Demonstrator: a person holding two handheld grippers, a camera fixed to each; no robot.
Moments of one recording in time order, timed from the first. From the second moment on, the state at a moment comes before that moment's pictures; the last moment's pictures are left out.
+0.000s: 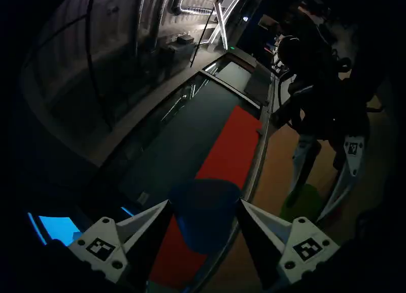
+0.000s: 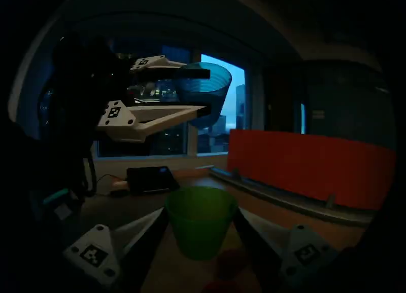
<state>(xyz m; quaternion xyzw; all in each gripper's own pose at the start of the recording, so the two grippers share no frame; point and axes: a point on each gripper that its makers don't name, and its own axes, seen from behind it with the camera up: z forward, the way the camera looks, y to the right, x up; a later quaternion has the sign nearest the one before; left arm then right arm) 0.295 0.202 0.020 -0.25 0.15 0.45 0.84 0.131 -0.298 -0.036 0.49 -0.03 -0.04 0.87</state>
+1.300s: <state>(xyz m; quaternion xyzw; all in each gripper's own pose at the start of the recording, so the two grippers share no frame) 0.309 0.205 0.019 -0.22 0.19 0.53 0.80 0.134 -0.293 -0.038 0.49 -0.03 -0.05 0.87</state>
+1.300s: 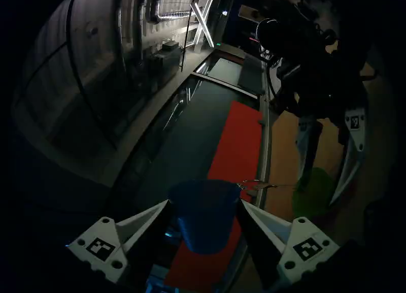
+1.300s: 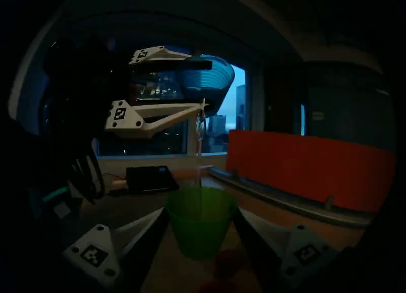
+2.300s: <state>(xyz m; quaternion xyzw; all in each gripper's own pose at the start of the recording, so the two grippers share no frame) 0.325 0.214 0.014 -0.21 0.21 0.57 0.77 0.135 -0.290 -0.040 0.48 -0.03 -0.05 0.87</state>
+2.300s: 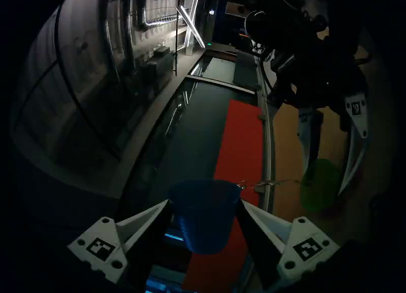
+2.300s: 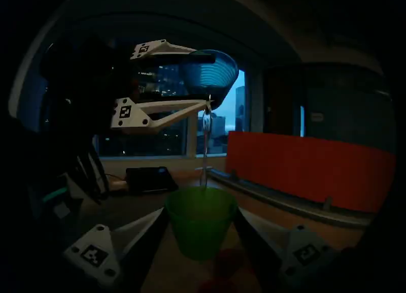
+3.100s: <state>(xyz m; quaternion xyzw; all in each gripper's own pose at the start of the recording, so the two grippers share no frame) 0.329 0.217 0.014 -0.19 0.23 0.61 0.73 0.137 -0.292 -0.042 0.49 -0.02 -0.05 0.87</state>
